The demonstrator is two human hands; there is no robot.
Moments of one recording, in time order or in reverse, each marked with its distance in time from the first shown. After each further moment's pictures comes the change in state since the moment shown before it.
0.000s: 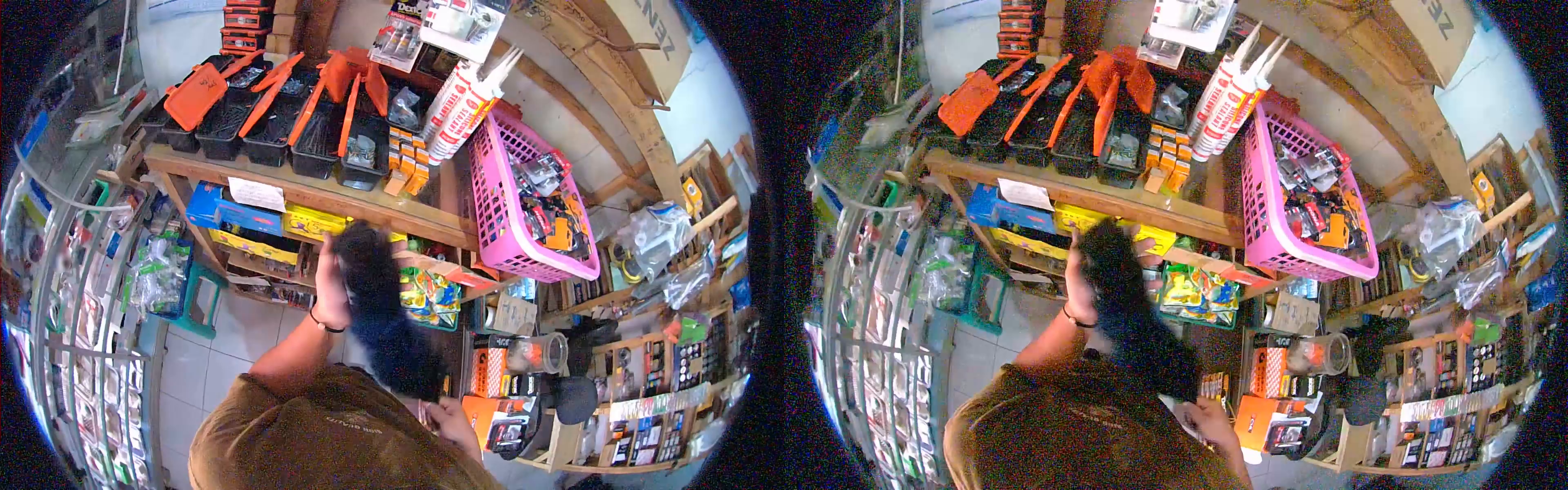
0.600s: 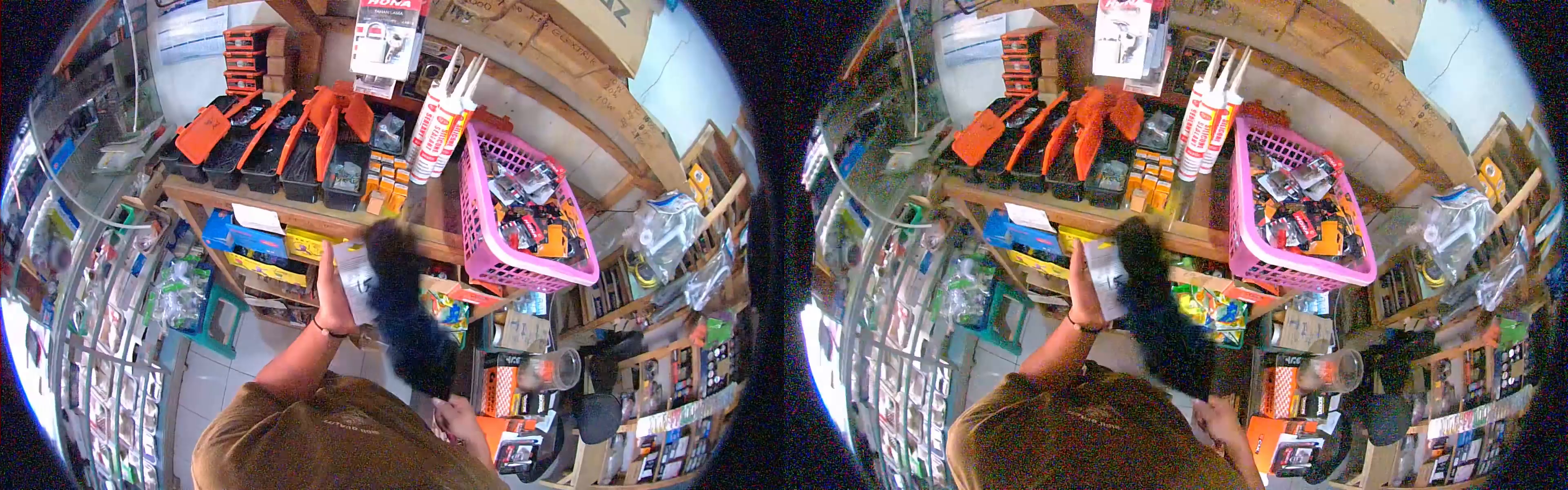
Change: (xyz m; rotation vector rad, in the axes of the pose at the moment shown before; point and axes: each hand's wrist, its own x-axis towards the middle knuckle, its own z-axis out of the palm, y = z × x) left_hand 0.017 -0.038 0.036 0.189 0.097 0.137; right_hand 0.022 0.036 -0.046 0.191 -0.065 0.123
